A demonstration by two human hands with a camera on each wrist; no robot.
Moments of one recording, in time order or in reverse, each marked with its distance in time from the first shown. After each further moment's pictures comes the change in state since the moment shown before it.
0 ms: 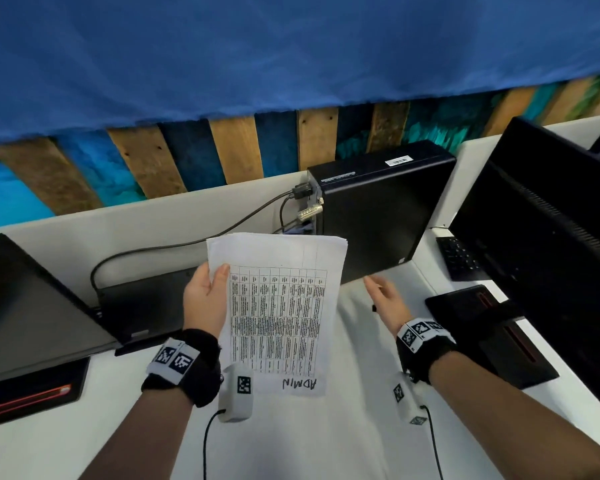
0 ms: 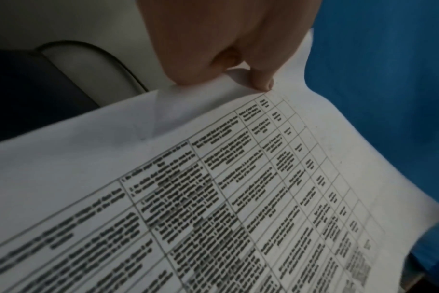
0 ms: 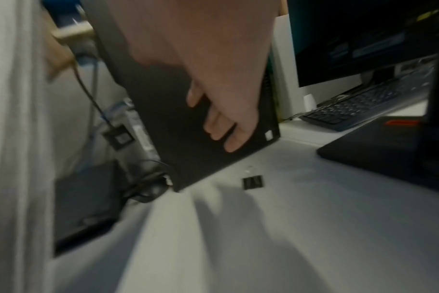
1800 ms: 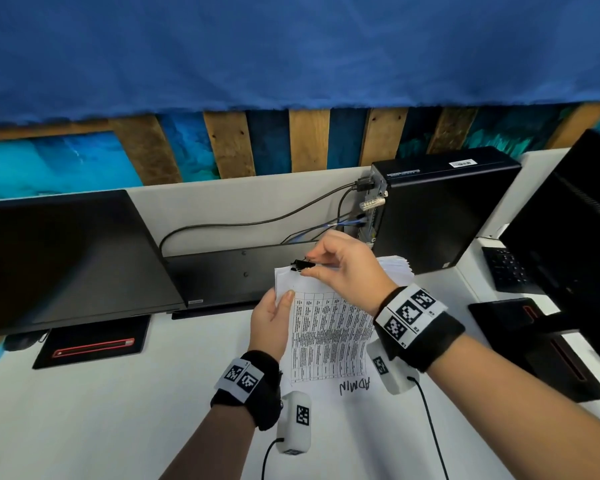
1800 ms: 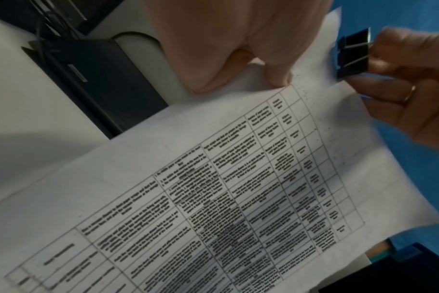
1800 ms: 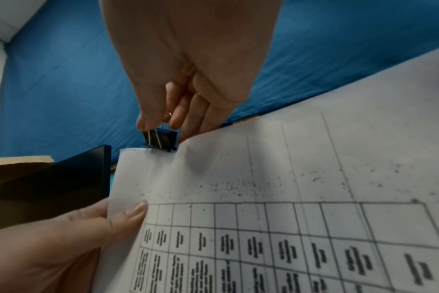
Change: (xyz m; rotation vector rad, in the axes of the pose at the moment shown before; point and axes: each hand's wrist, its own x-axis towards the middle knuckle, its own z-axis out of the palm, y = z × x) left_hand -0.072 -0.029 -0.032 -0.230 -0.116 -0.125; right_hand -0.118 -0.153 0.113 -0.317 -0.279 -0.918
